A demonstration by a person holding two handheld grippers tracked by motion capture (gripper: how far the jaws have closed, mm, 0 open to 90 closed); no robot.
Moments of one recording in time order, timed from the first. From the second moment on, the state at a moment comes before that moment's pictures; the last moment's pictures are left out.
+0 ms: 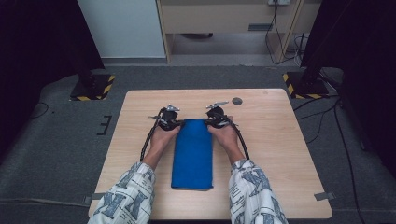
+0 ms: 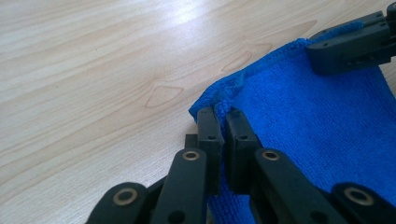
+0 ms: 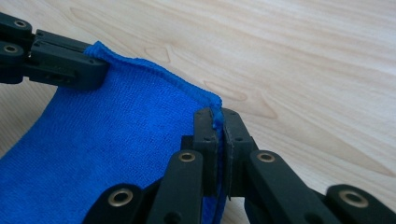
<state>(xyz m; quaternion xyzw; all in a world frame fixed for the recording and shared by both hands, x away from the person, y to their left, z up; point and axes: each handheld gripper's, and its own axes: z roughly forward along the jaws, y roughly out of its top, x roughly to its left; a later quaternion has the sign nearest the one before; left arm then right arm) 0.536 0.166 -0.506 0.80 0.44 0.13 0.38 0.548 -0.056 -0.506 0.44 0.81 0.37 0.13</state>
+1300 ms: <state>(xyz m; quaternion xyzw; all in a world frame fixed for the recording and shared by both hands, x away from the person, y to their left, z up) 0.527 0.178 -0.456 0.78 0.42 0.16 0.43 0.539 -0.061 -0.451 0.42 0.79 0.42 0.15</state>
